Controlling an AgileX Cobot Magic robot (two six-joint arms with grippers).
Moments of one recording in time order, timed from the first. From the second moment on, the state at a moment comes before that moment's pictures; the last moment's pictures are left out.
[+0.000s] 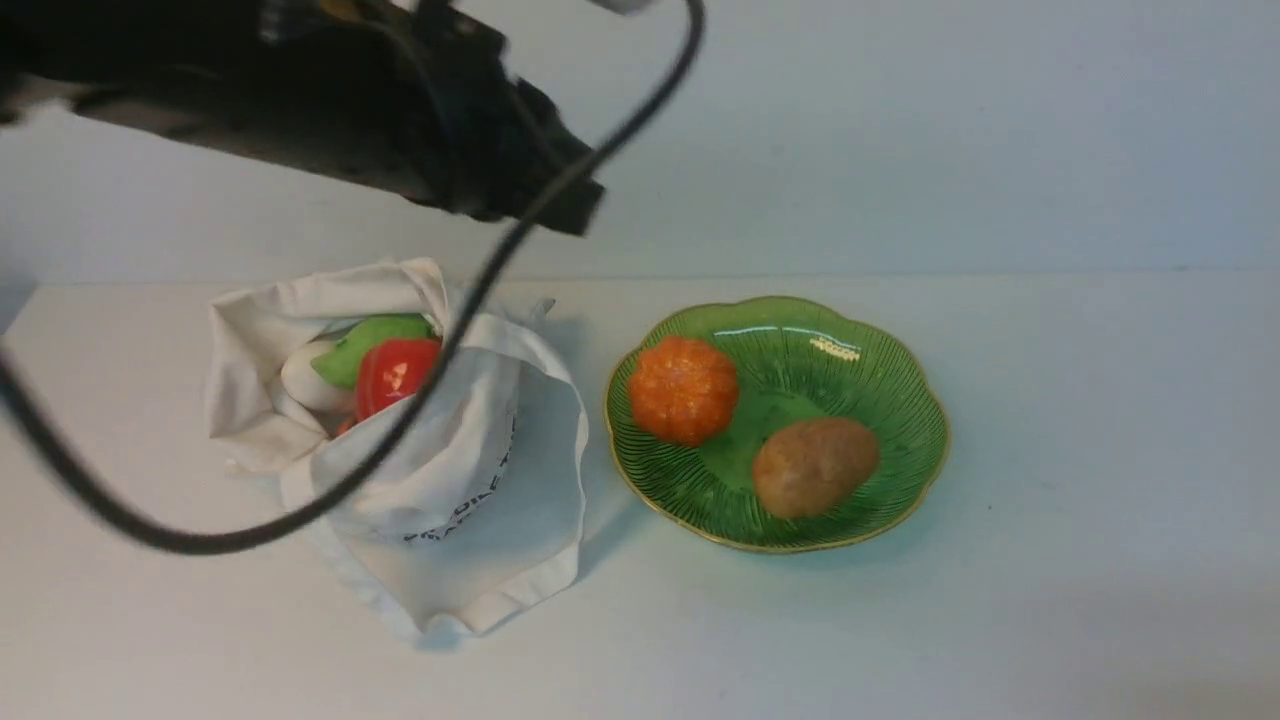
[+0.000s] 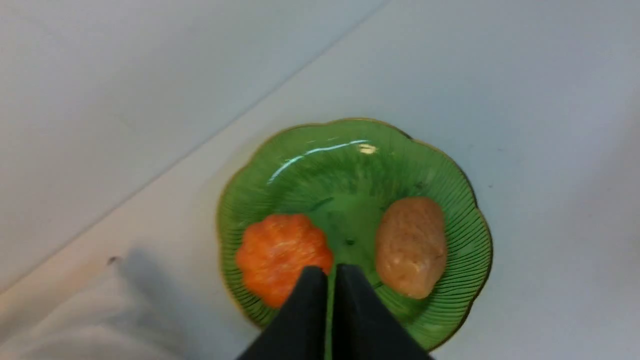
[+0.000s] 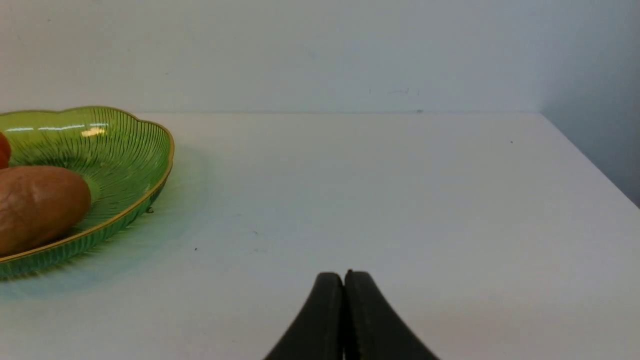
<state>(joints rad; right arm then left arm) -0.05 -0.02 0.03 -0.11 0.36 0.10 -0.39 1.35 -1.39 -0.32 0.75 0.41</state>
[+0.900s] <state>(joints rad) -0.05 -0.02 0.03 -0.11 0.36 0.10 -0.37 0.68 -1.19 -0.04 0.94 0.10</state>
